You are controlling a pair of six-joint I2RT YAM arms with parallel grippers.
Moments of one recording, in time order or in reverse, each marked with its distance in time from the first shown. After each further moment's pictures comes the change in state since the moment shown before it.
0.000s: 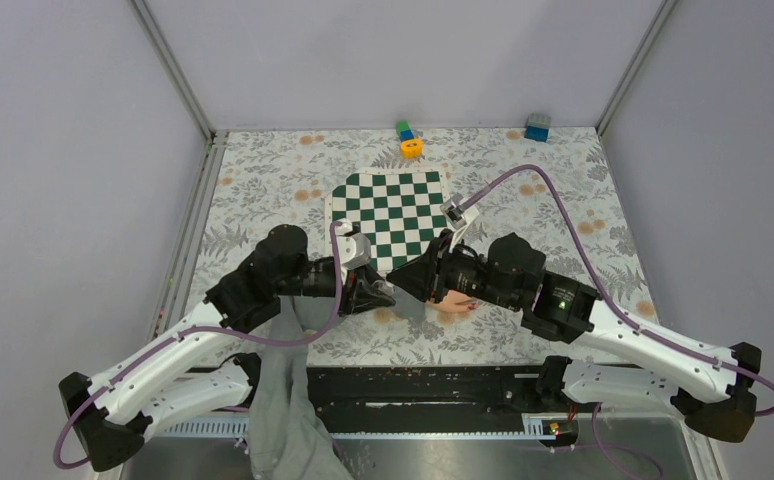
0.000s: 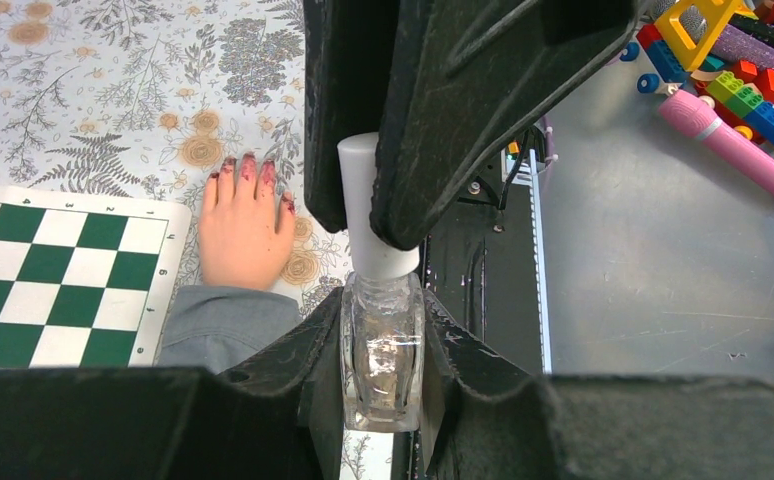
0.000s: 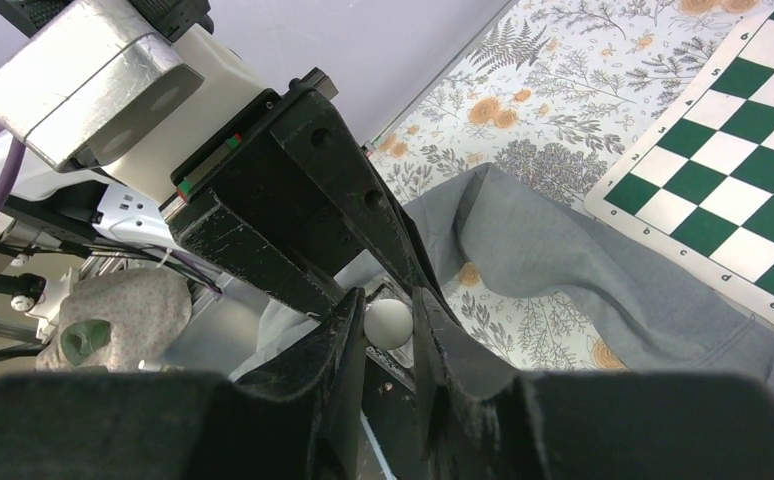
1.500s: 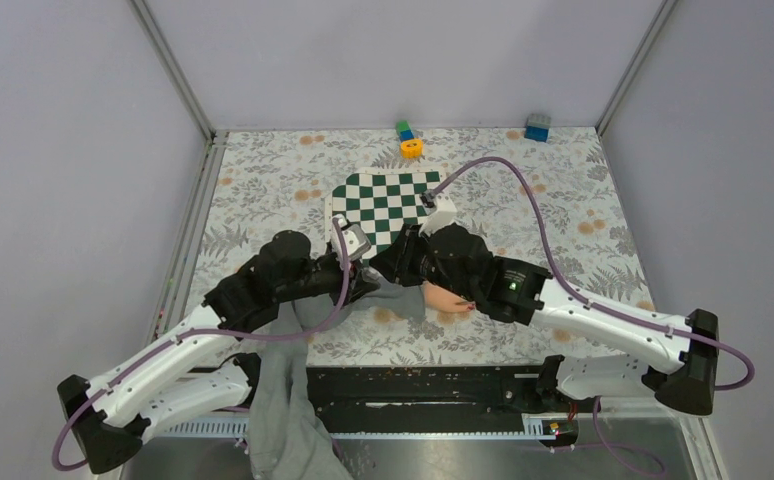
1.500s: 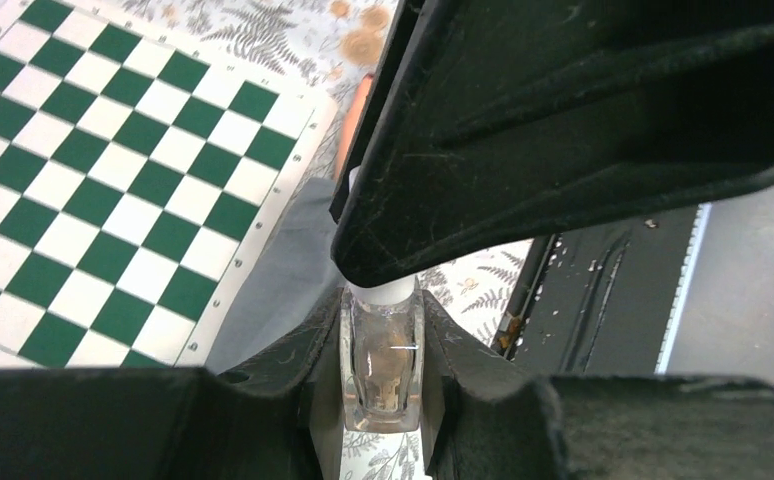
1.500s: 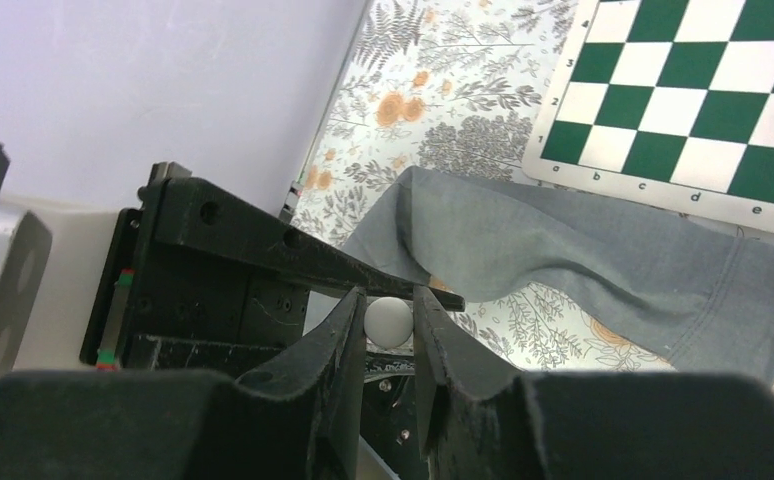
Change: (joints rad) left arm -0.005 -0.028 -0.024 -0.102 -0.354 -0.005; right arm 0.029 0.233 0.109 -0.077 0.244 0.255
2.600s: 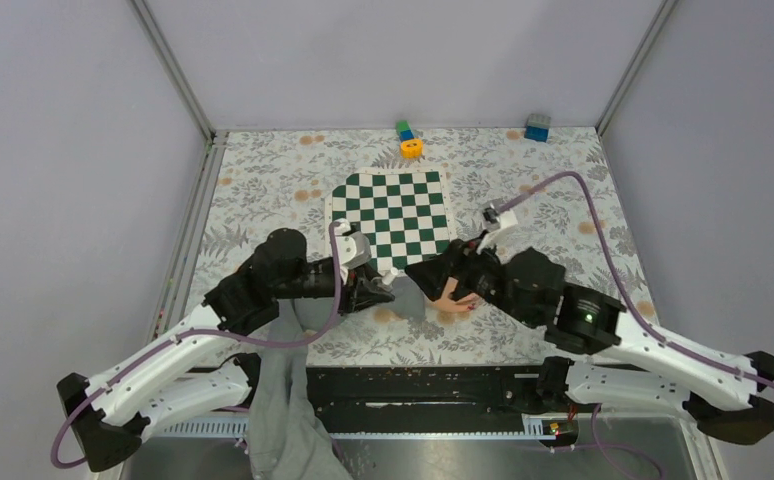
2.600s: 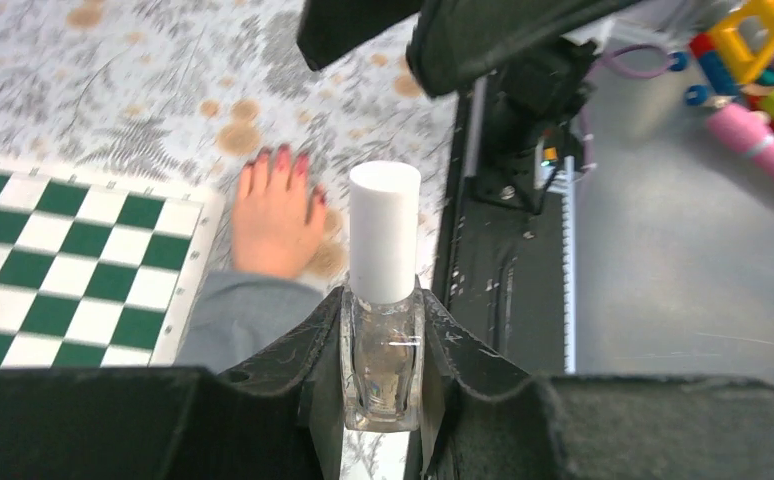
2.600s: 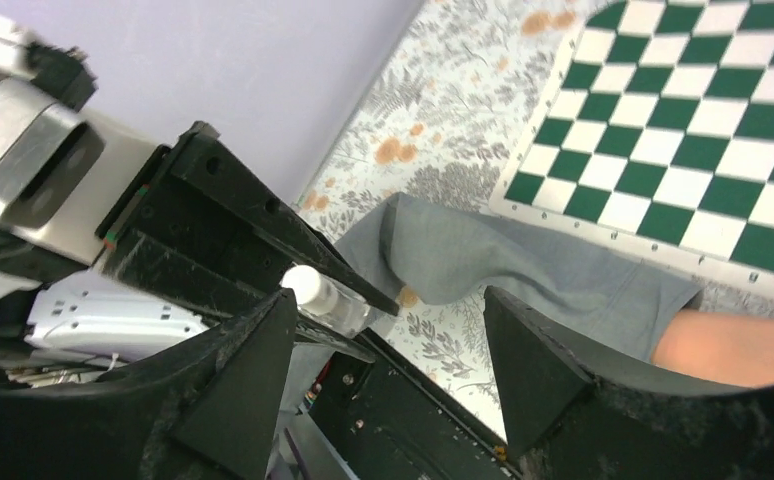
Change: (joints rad) left arm -0.018 0.014 0.013 0.079 0.201 0.011; right arm 0.034 -0.282 -0.089 -0.086 0.110 -0.124
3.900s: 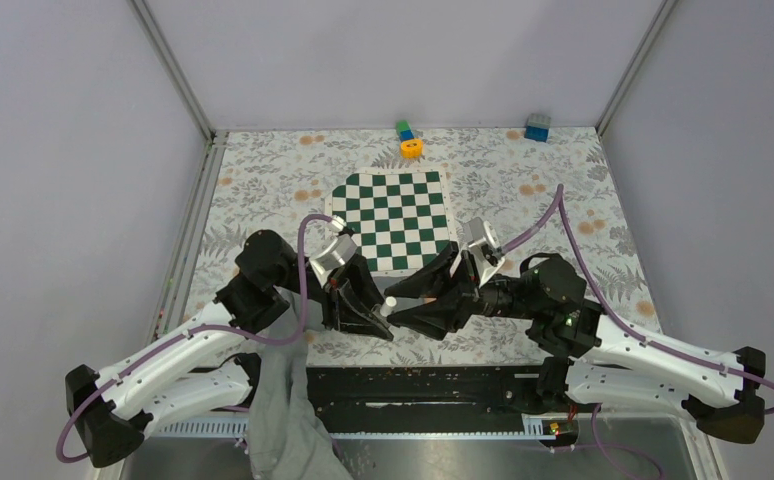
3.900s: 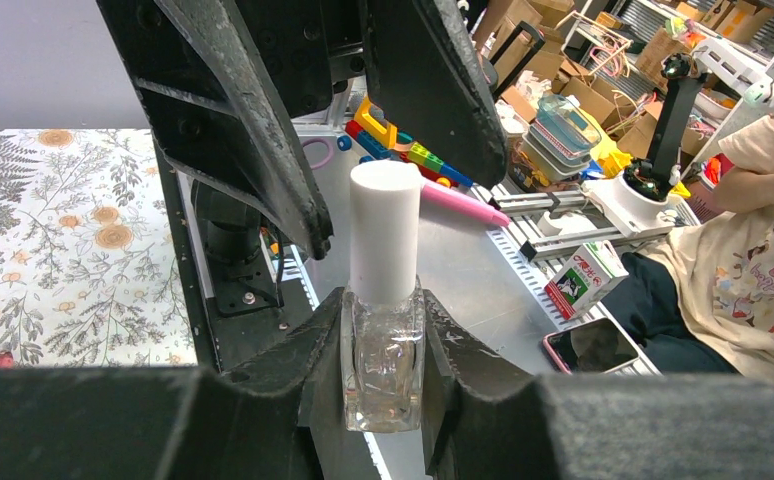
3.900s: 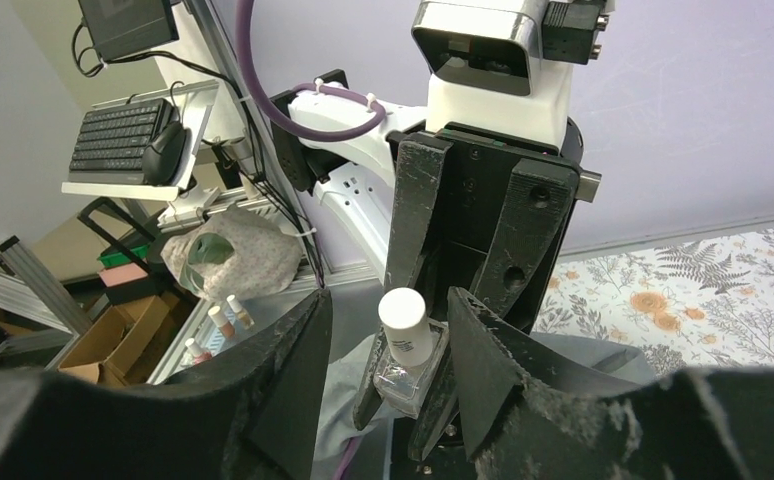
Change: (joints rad) left arm 0.001 0.032 -0.049 0.608 0.628 -0.512; right arm 0.003 -0.054 -0.156 0.653 -0.714 -0.337
